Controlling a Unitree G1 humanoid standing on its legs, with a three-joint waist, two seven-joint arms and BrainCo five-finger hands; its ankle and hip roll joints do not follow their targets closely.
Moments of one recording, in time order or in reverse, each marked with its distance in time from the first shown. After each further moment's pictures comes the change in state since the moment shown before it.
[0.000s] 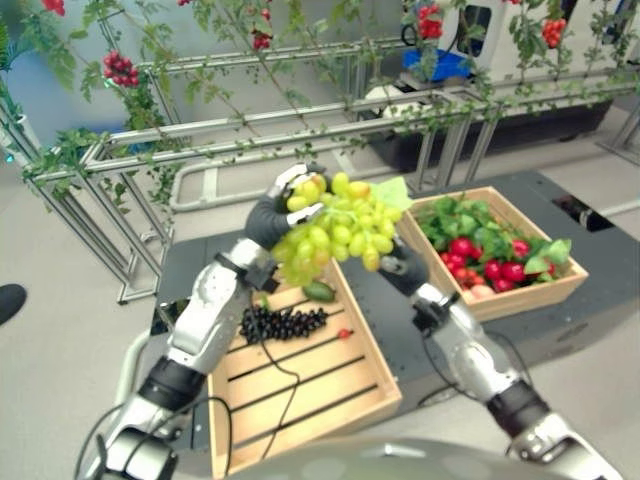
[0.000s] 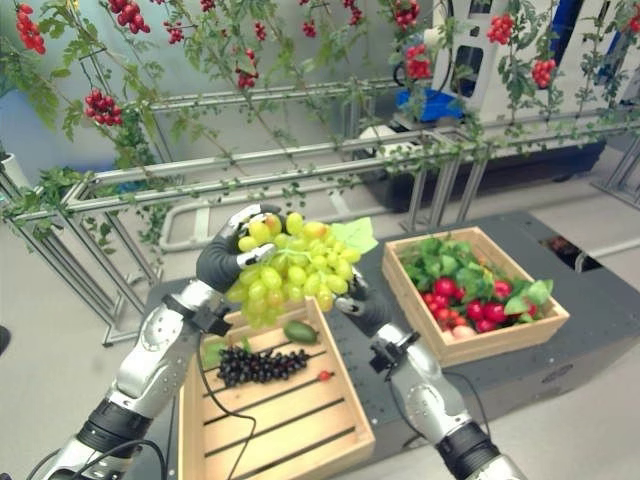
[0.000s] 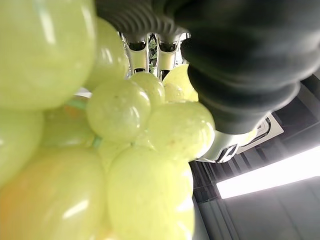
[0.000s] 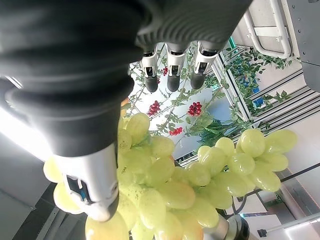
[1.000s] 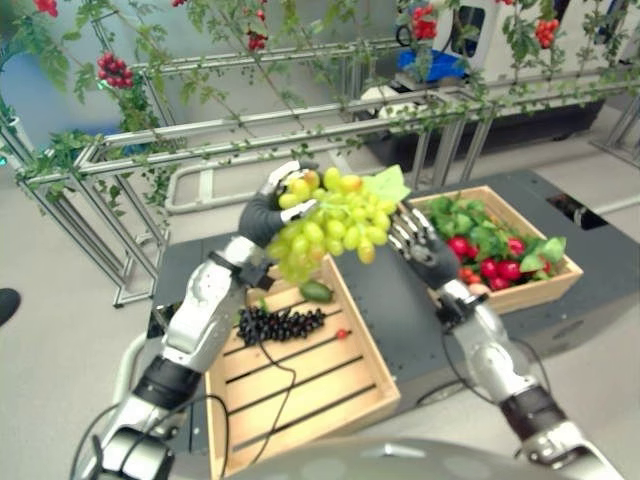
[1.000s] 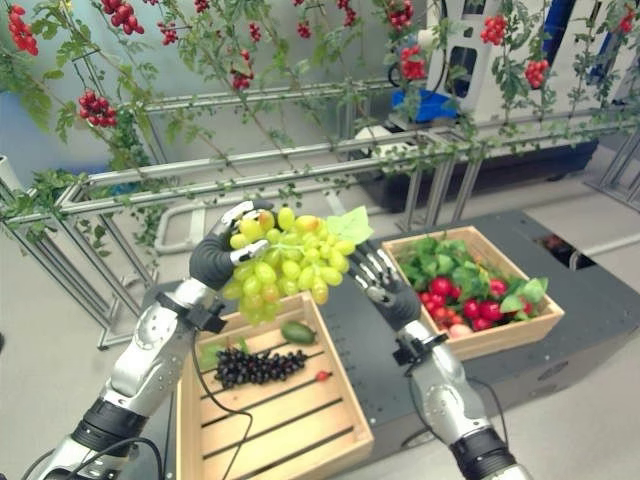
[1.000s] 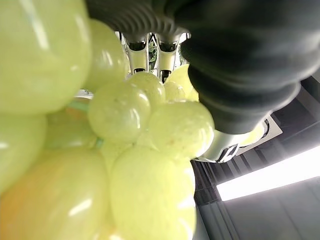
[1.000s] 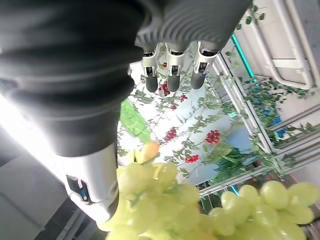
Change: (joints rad) left arm -0.003 0.014 0.023 0.000 -0.003 0.001 0.013; right arm 0.046 -0.008 -0.104 0.039 0.000 -0.014 -0.014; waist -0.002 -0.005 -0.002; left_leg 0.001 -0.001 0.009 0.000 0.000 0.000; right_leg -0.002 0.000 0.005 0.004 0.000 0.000
